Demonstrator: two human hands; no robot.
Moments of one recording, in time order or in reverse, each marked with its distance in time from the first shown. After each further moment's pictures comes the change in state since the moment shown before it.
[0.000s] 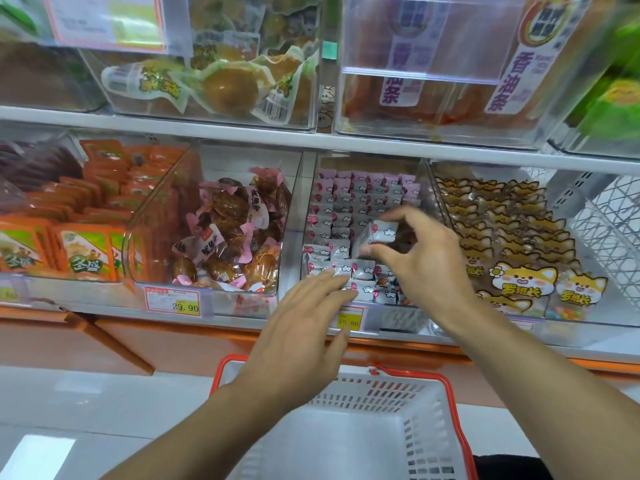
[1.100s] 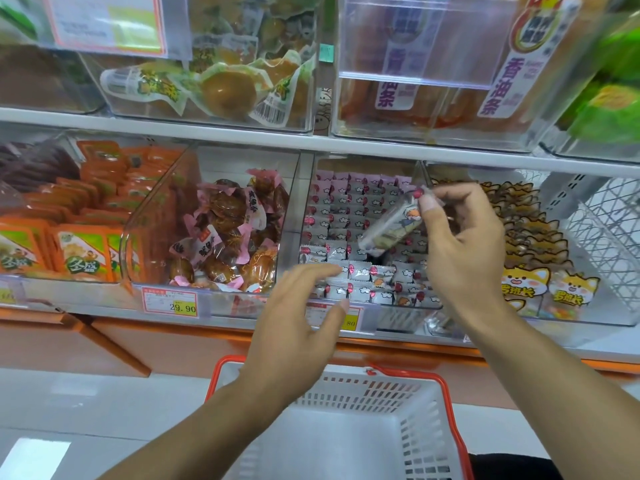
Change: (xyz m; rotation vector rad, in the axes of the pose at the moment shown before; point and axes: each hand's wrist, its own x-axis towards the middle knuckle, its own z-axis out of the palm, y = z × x) left_hand 0.001 0.009 -0.006 -0.373 0.258 -0.161; right_hand -0.004 -0.021 -0.032 0.367 0.298 -0.001
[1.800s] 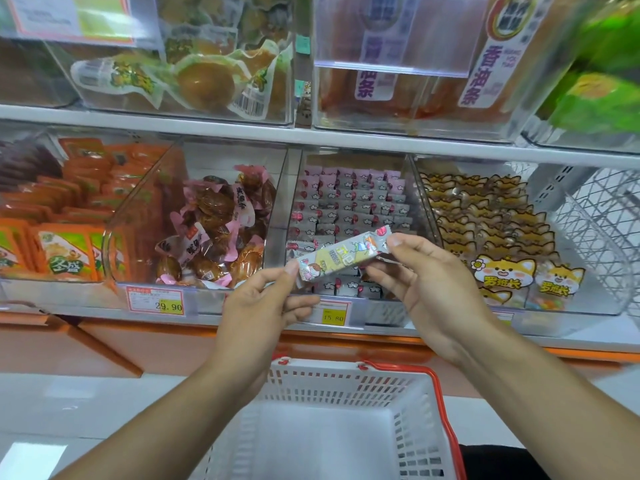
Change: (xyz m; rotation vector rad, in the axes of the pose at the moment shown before) left_hand 0.013 -0.001 -0.006 -0.855 0.085 -0.603; right_hand -0.031 -0.005 -0.002 0.666 -0.148 0.856
